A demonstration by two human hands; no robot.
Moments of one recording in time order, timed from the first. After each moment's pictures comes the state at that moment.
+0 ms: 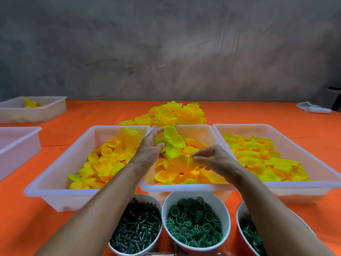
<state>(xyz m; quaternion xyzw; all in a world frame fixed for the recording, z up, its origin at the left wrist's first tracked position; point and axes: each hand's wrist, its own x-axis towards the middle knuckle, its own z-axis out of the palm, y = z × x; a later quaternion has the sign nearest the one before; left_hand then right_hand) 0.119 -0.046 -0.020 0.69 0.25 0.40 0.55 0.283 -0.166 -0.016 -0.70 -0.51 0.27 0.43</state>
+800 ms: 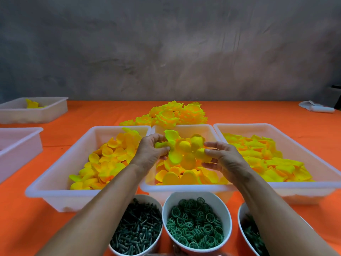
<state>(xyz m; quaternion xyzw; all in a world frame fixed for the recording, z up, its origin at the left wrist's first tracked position) 0.121 -0.041 -0.025 0.69 0.27 0.40 0.54 0.291 -0.165 -0.021 -0.58 -0.31 0.37 0.65</state>
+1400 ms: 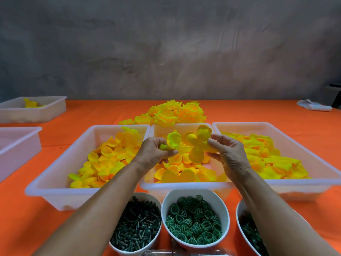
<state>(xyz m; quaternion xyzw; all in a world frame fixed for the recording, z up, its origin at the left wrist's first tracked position) 0.122 -0.043 -0.024 0.74 0.28 0.33 0.52 0.291 -0.167 -0.020 -0.55 -0.30 0.26 0.74</state>
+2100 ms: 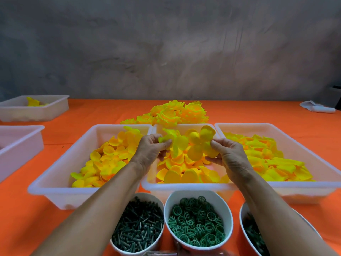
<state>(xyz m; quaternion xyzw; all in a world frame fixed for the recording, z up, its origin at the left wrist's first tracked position) 0.117 -0.043 -0.020 0.66 0.26 0.41 0.57 0.288 -0.167 -0.018 -0.57 -0.31 0.29 0.70</state>
